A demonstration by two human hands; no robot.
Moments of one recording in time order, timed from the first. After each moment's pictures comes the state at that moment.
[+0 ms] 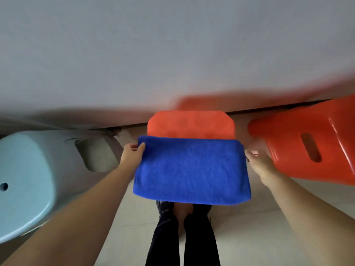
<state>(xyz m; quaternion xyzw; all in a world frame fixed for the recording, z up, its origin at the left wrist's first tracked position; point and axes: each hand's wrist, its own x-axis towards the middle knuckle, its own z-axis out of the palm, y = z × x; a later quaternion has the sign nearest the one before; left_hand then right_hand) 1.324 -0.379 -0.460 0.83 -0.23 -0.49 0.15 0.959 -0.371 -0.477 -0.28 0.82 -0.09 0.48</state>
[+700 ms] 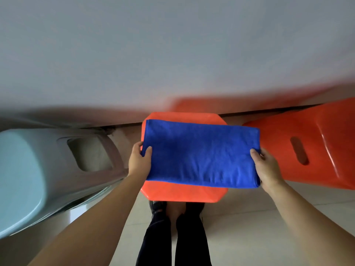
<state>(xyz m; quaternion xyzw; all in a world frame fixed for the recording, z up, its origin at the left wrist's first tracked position) 1.275 -0.366 -0.444 0.81 -0.30 -0.46 0.21 0.947 -0.363 -0.434 -0.26 0.79 -0.26 0.50</state>
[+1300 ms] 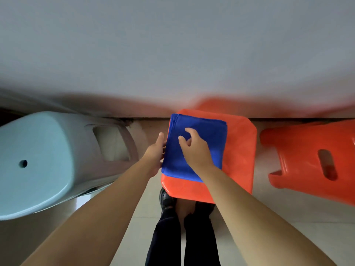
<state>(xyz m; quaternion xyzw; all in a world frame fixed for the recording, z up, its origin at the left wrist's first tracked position) 1.316 -0.381 -0.446 0.70 -0.04 -0.67 0.23 1.189 -0.397 -0.415 -0.54 0.67 -0.12 0.49</state>
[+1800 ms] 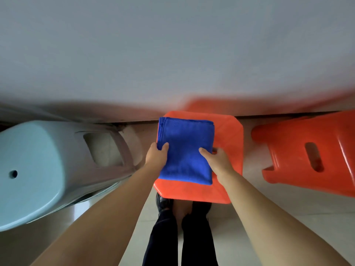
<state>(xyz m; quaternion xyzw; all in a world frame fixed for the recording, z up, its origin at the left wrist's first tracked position) 1.284 -0.380 -0.447 0.81 -0.23 -0.52 0.12 1.102 -0.382 -0.448 -0.26 0.75 -0.16 0.59</state>
